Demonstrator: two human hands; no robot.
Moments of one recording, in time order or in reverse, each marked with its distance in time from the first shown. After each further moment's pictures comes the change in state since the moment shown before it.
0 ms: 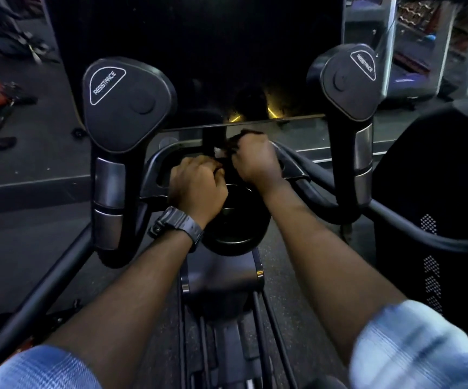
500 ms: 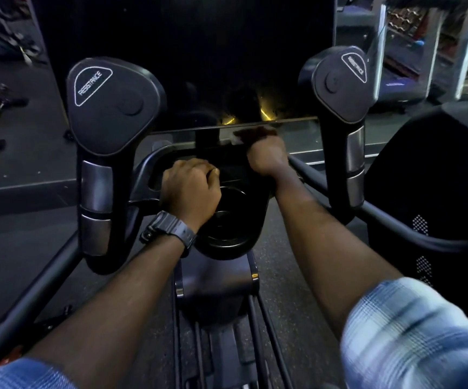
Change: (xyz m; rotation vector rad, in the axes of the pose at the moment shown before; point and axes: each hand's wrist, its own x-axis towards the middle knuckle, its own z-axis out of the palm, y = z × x) left_hand -0.001 0.000 0.001 -0.039 0.024 0.016; right_hand 0.021 0.025 -0.009 0.077 -0.036 0.135
